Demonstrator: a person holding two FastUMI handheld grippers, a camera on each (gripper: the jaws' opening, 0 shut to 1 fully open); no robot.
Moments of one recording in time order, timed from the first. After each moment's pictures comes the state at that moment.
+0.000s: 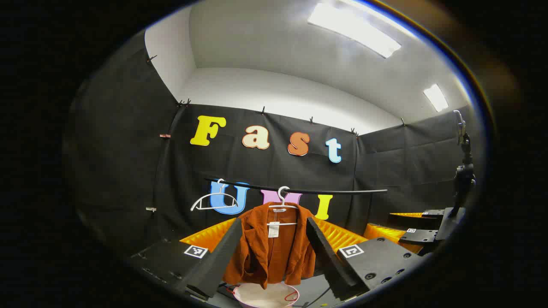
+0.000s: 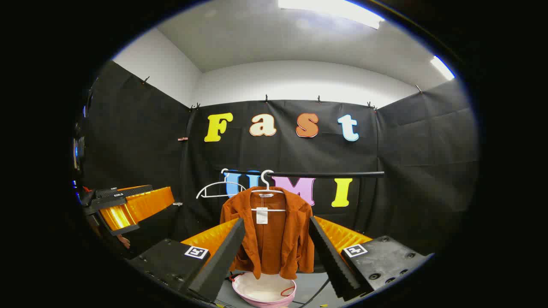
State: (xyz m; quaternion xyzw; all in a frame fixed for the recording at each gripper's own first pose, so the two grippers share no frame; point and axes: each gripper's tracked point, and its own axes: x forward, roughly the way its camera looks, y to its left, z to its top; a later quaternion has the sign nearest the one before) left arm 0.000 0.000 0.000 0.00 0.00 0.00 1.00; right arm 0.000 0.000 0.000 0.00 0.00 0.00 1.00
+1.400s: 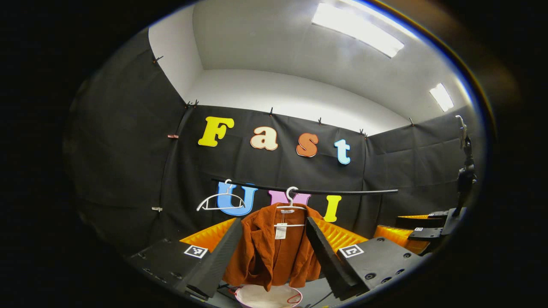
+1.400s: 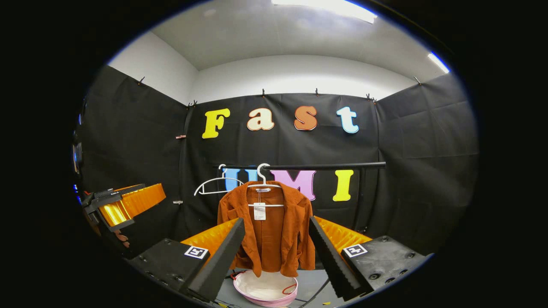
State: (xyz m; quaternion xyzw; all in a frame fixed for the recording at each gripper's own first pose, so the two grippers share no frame) left arm 0.014 0.007 -0.012 0.00 -0.01 0.04 1.00; right arm 0.017 -0.016 -0.018 0.02 0.02 0.01 1.00
